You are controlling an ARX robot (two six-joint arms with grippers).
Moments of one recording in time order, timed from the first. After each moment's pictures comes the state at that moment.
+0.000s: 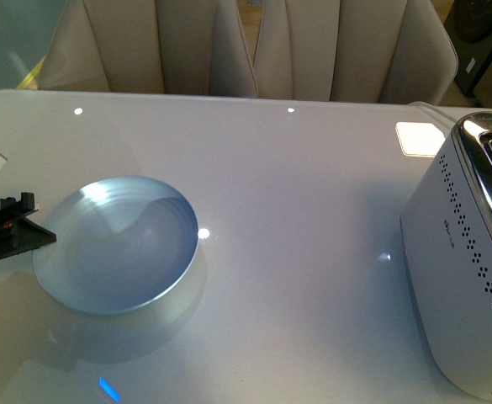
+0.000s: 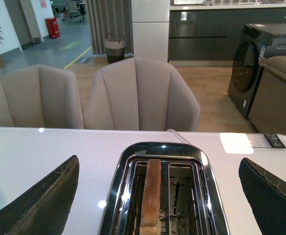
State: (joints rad) left arm 0.22 2.33 0.99 0.19 0.53 0.02; right arm 0.00 0.01 0.02 0.00 0.00 0.00
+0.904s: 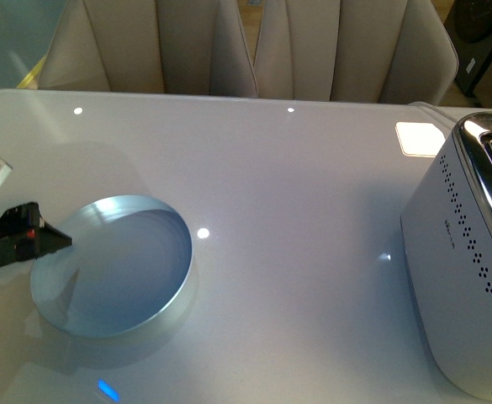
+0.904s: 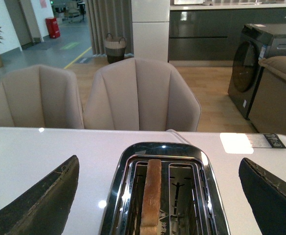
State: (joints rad) left arm 0.21 2.32 0.95 0.26 0.51 0.03; right arm 0.00 0.01 0.02 0.00 0.00 0.00
